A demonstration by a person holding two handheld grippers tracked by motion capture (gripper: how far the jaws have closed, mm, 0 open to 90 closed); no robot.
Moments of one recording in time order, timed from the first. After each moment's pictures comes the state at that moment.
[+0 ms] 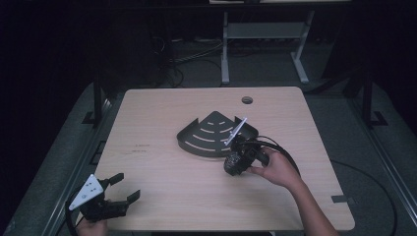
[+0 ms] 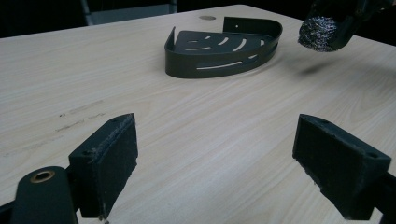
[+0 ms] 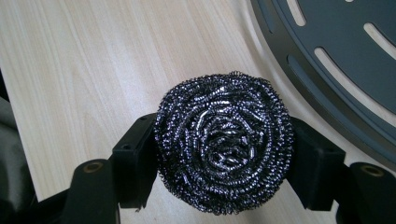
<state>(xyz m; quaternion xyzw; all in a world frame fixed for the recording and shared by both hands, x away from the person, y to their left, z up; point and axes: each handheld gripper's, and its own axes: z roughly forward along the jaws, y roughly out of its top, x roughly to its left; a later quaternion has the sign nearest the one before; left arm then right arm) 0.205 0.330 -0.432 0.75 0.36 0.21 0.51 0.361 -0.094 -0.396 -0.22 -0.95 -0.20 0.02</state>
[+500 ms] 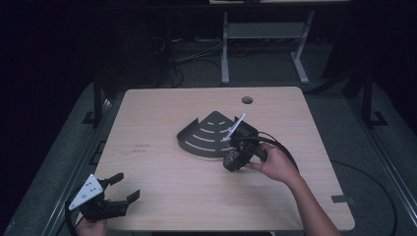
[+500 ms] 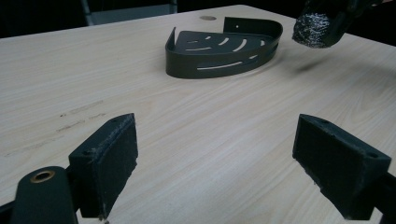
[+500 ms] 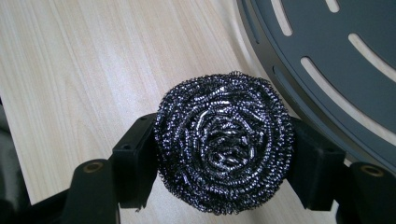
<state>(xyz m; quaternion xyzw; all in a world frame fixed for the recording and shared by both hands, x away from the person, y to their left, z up) 0.205 0.330 -0.432 0.75 0.36 0.21 0.52 0.372 -0.092 -0.393 -0.23 -0.95 -0.21 0.03</state>
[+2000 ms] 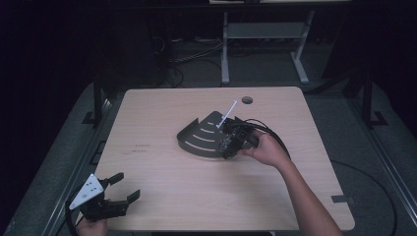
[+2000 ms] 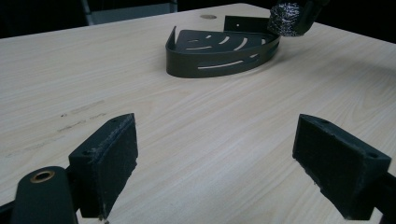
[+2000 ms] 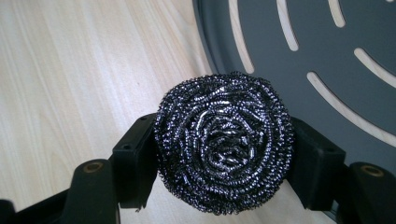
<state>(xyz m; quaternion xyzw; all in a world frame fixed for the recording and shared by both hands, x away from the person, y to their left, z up) 0.206 0.330 -0.432 0.75 0.36 0.22 0.51 0.411 -0.075 -0.387 -0.23 -0.95 -0.20 0.03</state>
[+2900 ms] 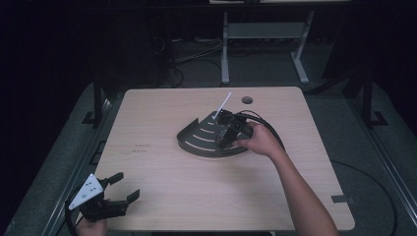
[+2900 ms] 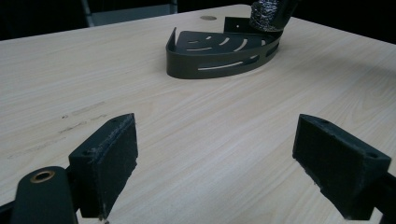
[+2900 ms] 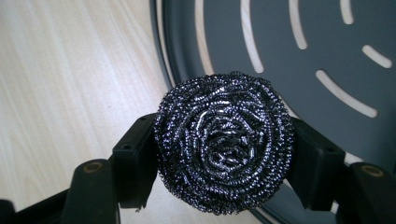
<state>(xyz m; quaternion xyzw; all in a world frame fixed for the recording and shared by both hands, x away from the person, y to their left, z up) 0.206 0.331 -0.431 0.75 0.36 0.22 0.51 0.441 -0.062 -0.382 -0.25 -0.95 -0.18 0.02</state>
